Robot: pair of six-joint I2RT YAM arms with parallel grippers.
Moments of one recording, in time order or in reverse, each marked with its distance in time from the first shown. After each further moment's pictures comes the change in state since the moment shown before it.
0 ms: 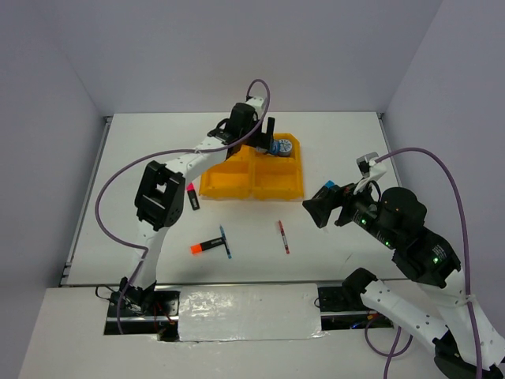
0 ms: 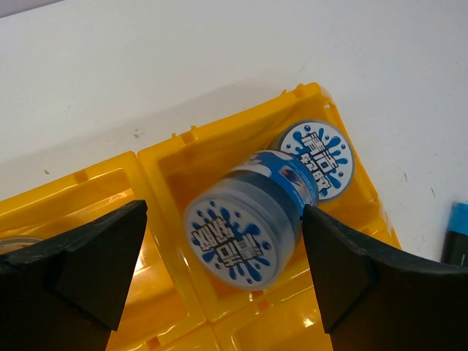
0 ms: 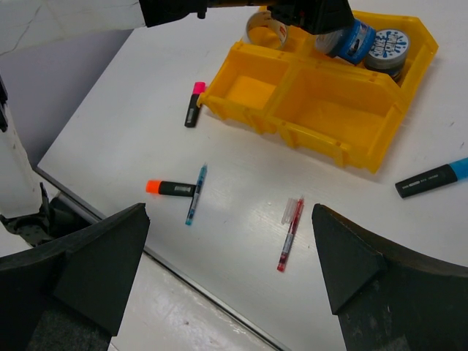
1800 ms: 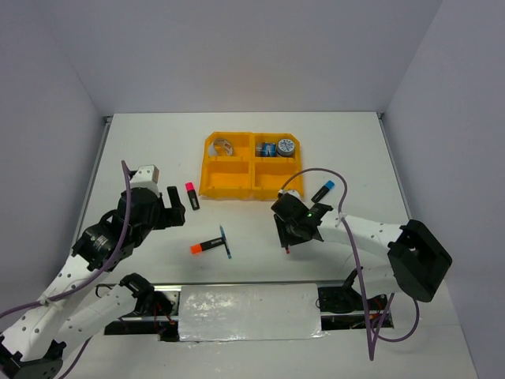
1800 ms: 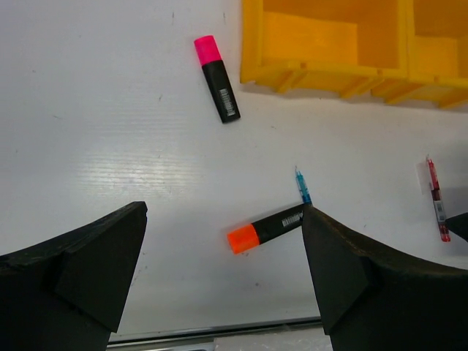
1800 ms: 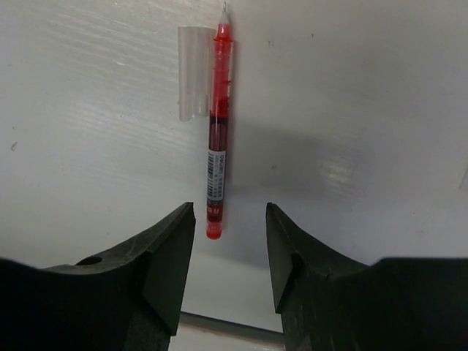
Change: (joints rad) left arm -0.034 -1.546 -1.031 -0.646 -0.378 -0.285; right arm 0.187 0.742 -0.364 0.181 0.174 0.191
